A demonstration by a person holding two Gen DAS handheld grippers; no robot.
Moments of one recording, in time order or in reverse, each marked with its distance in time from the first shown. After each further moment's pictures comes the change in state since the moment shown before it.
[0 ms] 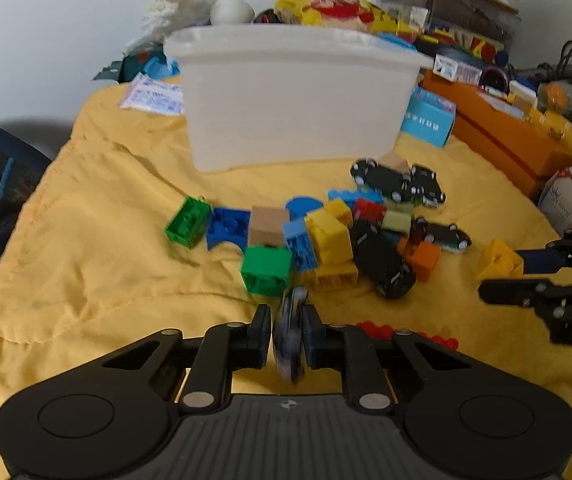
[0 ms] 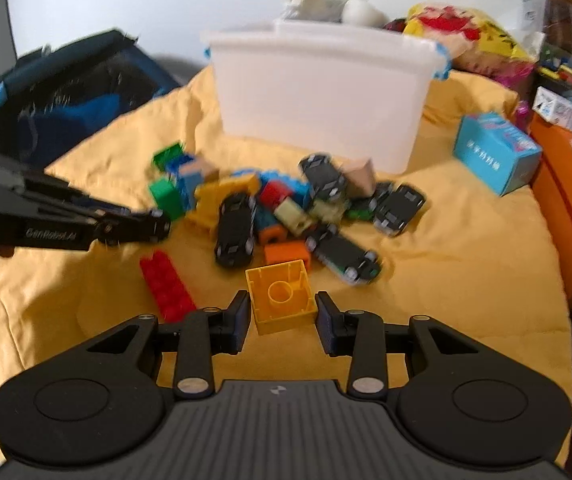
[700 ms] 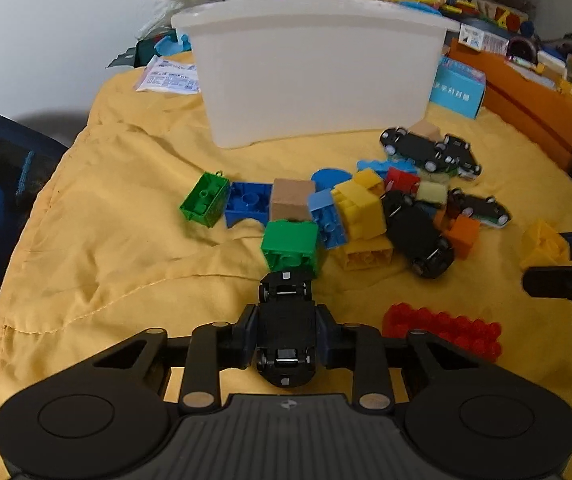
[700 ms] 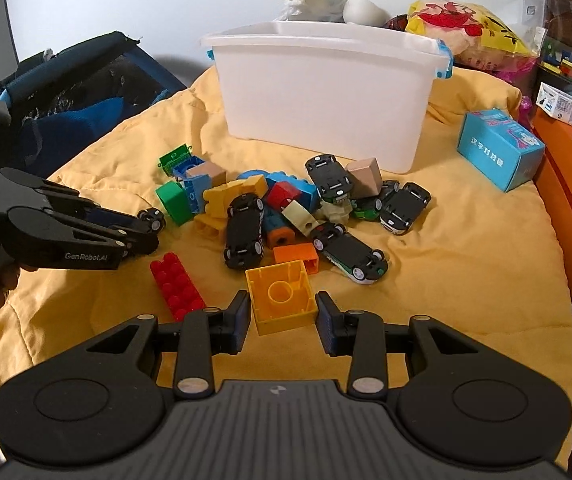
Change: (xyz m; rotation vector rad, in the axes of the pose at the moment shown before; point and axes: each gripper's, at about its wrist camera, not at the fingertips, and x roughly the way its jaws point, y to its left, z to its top) left arm 0.020 -0.007 -0.007 0.027 0.062 0.097; right arm 0.004 0.008 -0.003 -0.008 0.021 0.025
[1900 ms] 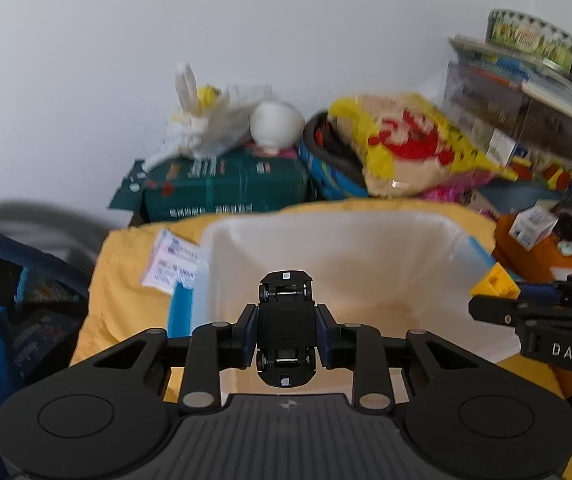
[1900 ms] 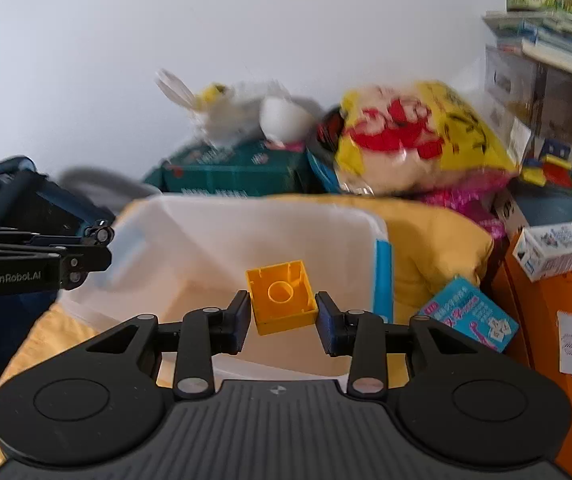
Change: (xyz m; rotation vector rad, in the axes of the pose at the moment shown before) left arm 0.014 0.034 0.231 -0.099 -0.156 0.009; right arm 0.057 -0.096 0.206 0.165 -0.109 -0.110
